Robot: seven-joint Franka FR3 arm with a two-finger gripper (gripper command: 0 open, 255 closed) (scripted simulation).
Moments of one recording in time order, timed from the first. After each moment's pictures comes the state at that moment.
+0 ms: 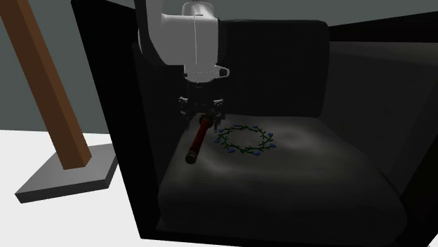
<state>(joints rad) -0.24 0.23 -0.08 -1.92 0.03 2.19 0.29</state>
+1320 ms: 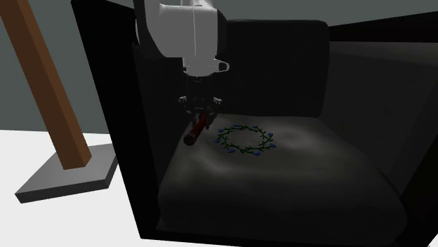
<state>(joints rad) -0.24 0.21 -0.08 -1.91 0.03 2.15 0.30</state>
